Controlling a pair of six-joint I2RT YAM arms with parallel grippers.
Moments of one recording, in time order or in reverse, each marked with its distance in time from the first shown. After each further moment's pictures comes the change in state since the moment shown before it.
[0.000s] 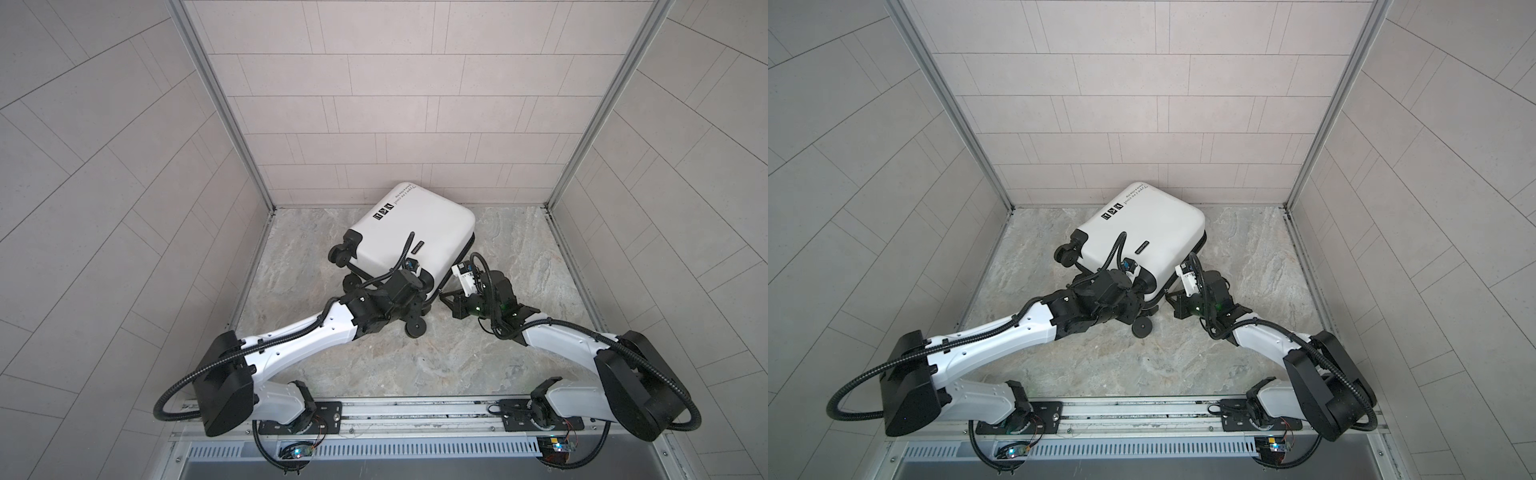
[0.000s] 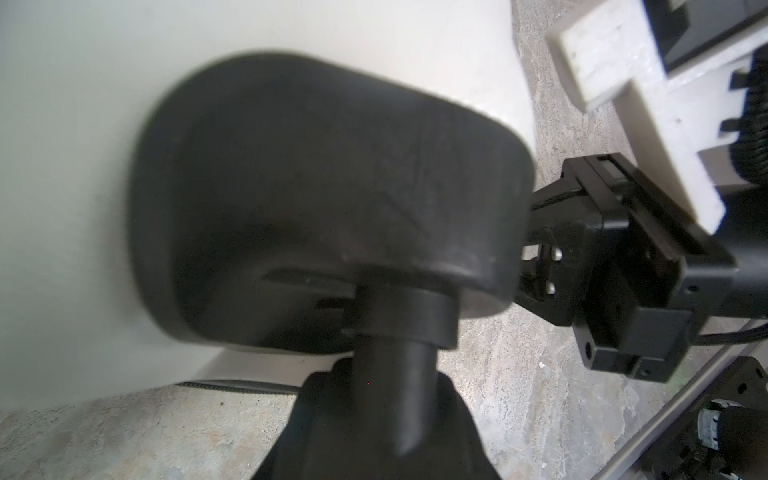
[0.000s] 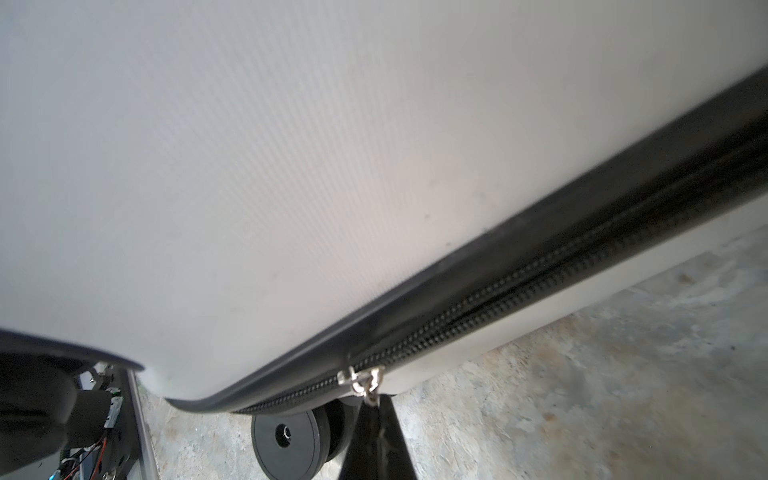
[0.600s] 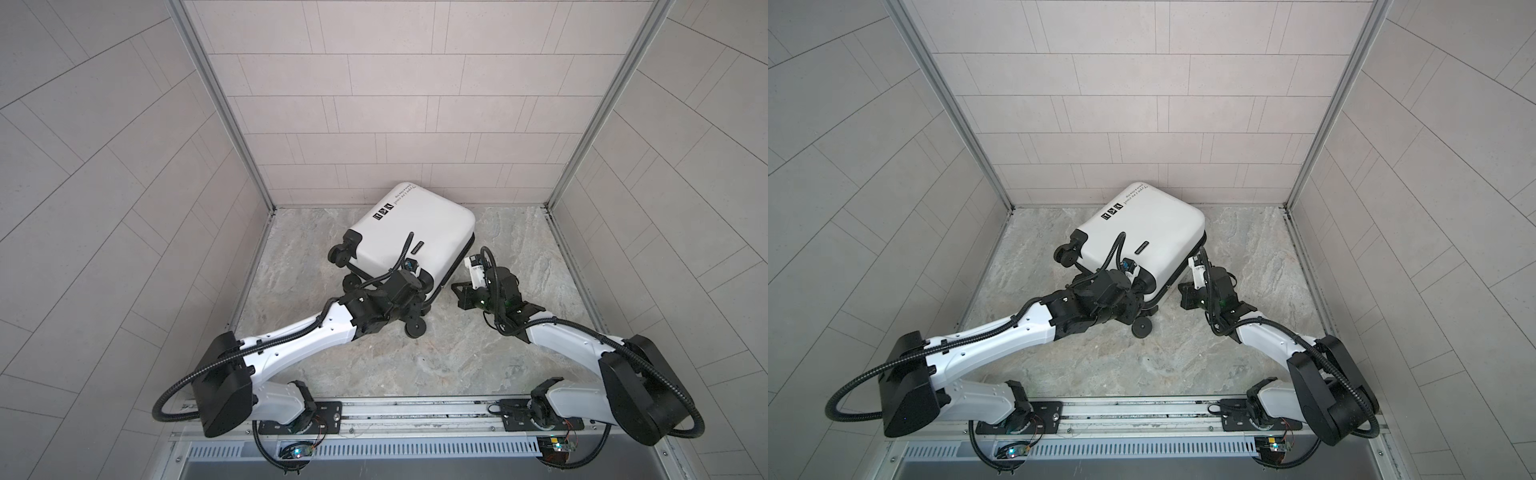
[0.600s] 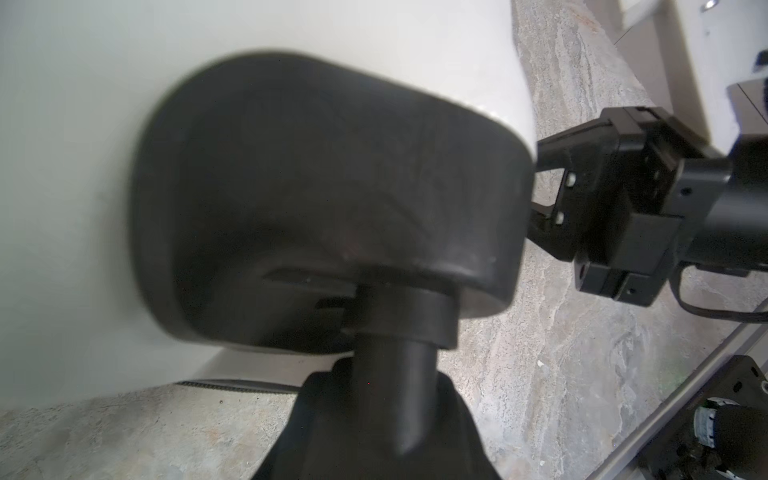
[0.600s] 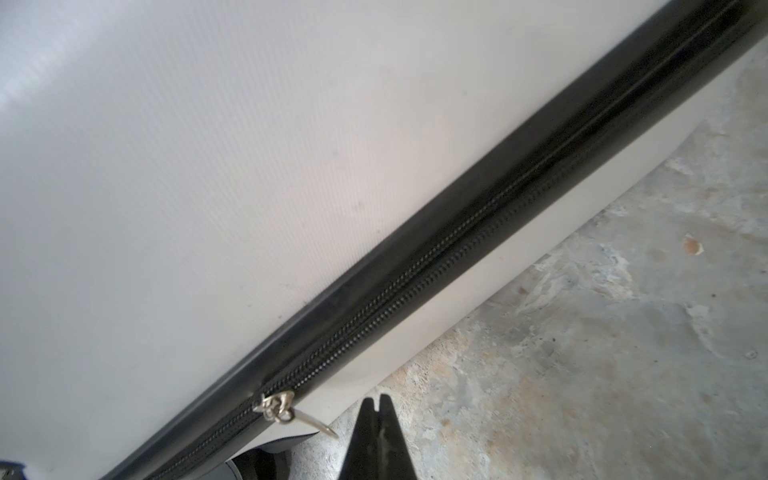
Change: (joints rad) left arm 0.000 -0.012 -0.009 0.000 0.005 -0.004; right arm -0.047 -0.018 0.021 -0.026 0.156 0.019
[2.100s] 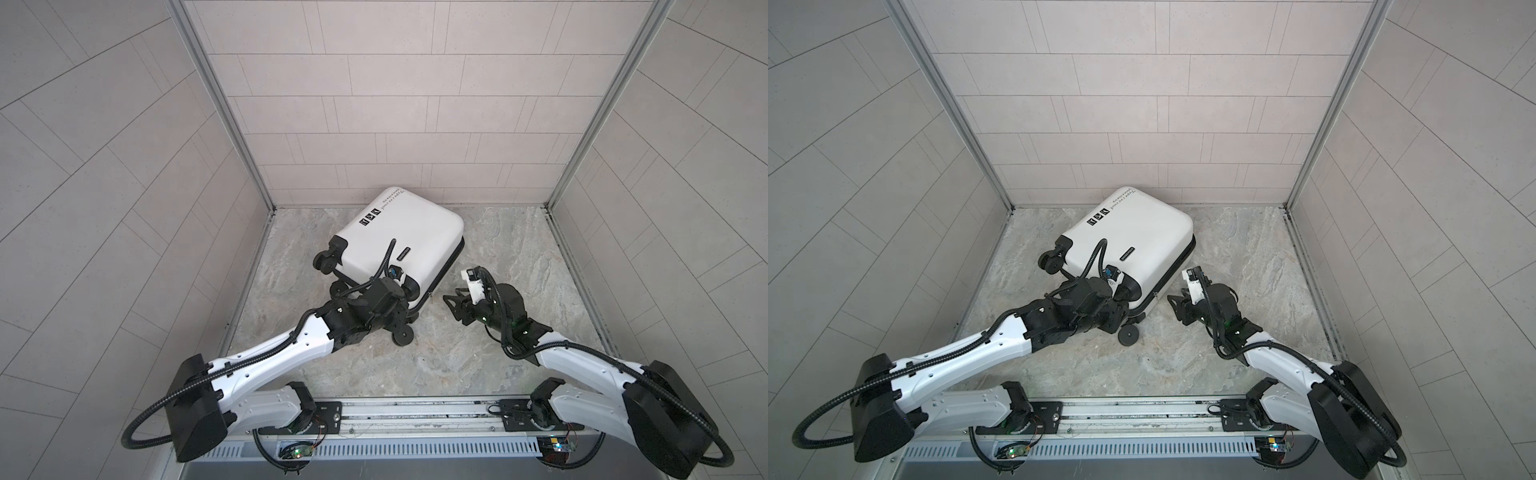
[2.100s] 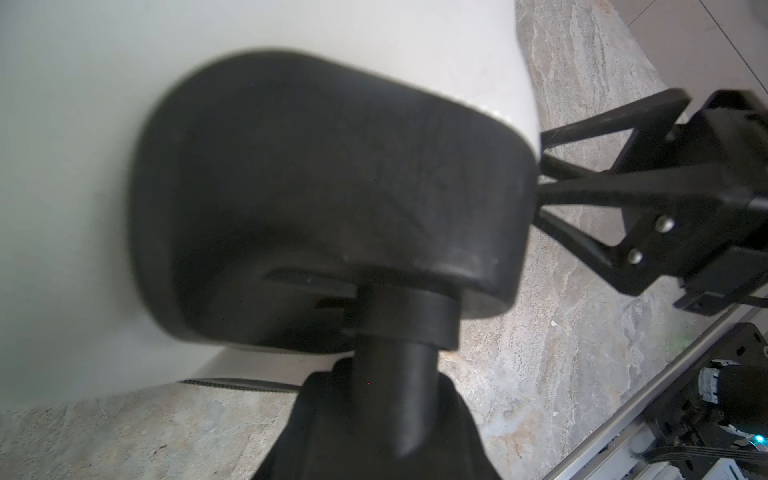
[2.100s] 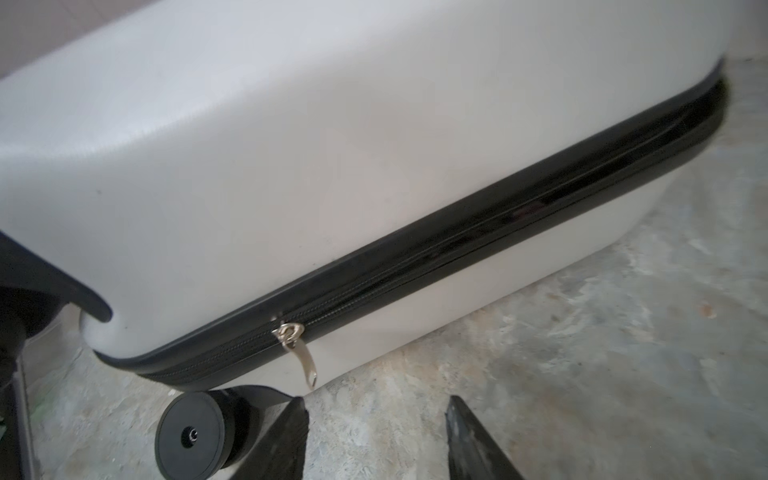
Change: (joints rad) left arm 0.024 -0.168 -0.103 -0.077 0.011 0.005; right arm 0.126 -0.148 -0.148 0.117 0.031 -0.155
